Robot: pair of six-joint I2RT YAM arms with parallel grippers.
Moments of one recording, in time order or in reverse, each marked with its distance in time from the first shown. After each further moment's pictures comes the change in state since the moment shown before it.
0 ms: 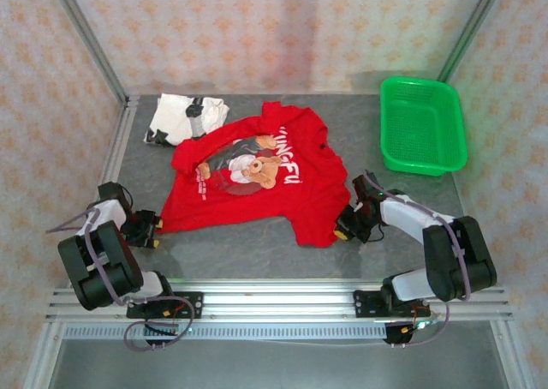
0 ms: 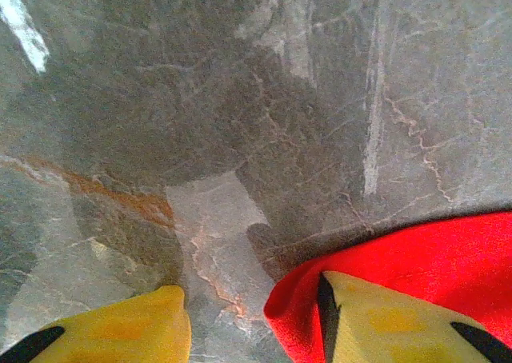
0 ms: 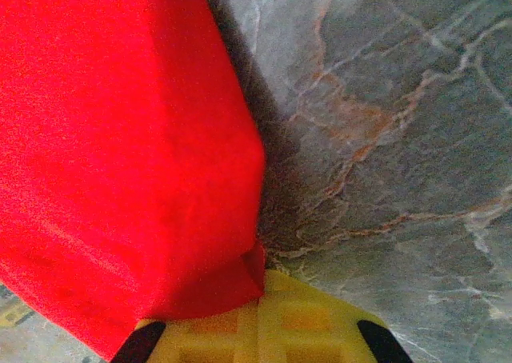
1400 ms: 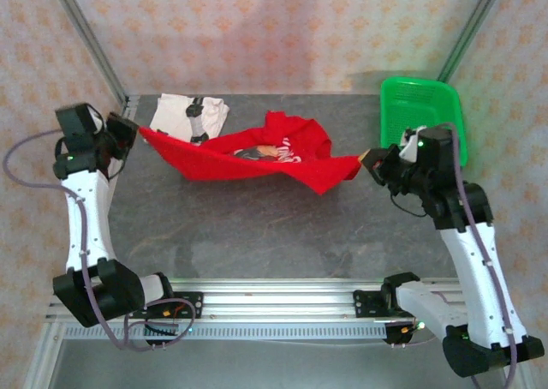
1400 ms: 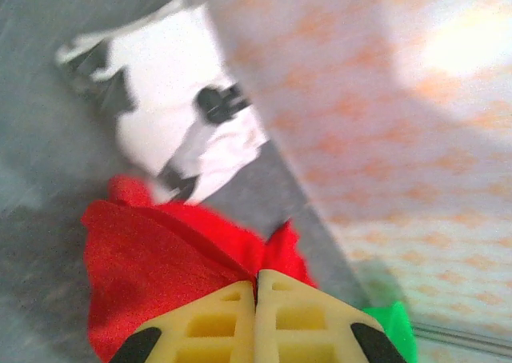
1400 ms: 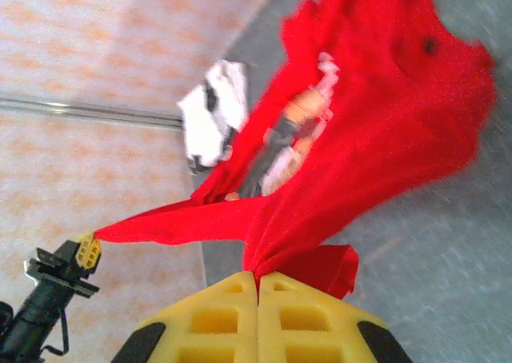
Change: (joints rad) left arm -0.134 -0.150 0.700 0.110 0.154 0.044; right arm -0.071 -0.465 0.721 -0.346 0.026 0.044
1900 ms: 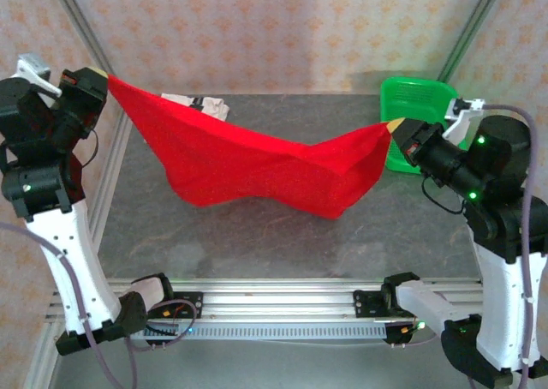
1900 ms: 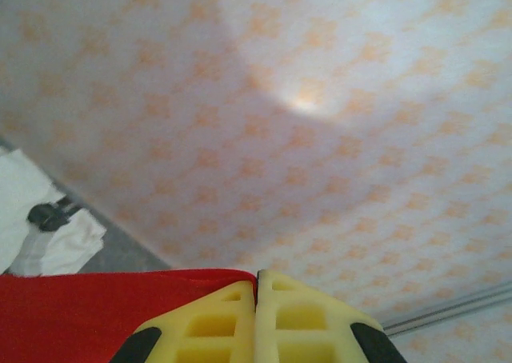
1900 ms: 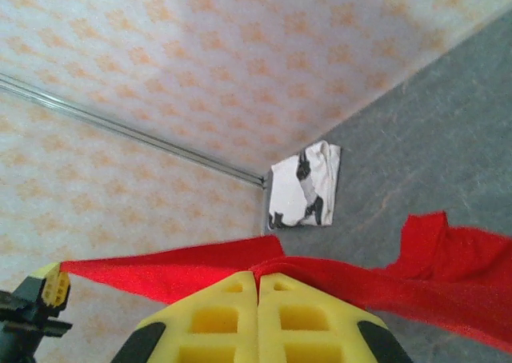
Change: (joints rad) left arm -0.049 -0.108 0.543 -0.174 -0.027 -0.047; right arm -0.008 0.038 0.448 -0.106 0.051 -0.040
